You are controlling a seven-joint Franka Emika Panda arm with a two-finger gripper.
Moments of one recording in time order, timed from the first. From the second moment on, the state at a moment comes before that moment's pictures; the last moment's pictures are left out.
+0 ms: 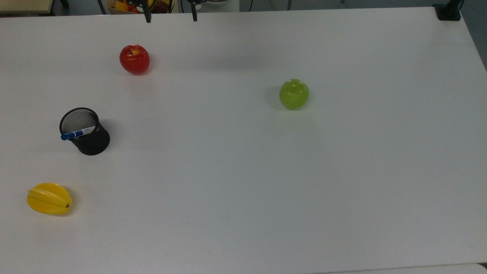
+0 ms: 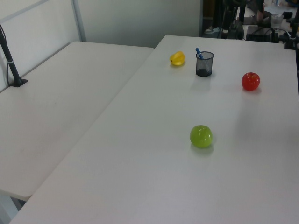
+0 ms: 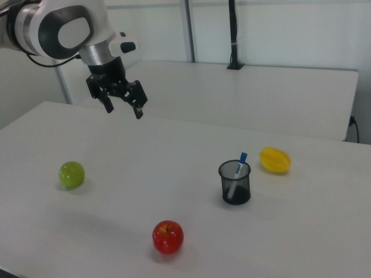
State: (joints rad) arm 0.02 -0.06 -0.06 -1.74 0.04 1.87 -0.14
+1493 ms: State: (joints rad) arm -0.16 0.39 -0.16 -1.74 -0.01 2.77 -0.15
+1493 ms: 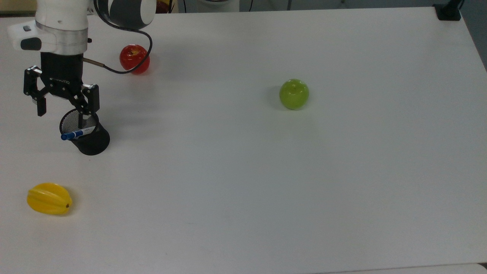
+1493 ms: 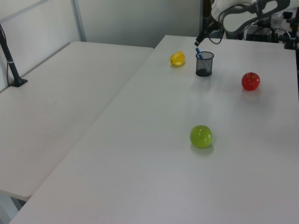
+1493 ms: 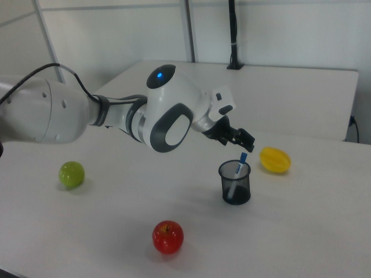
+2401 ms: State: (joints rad) arm -0.17 0.50 -0.16 -1.70 -0.01 2.86 -0.15
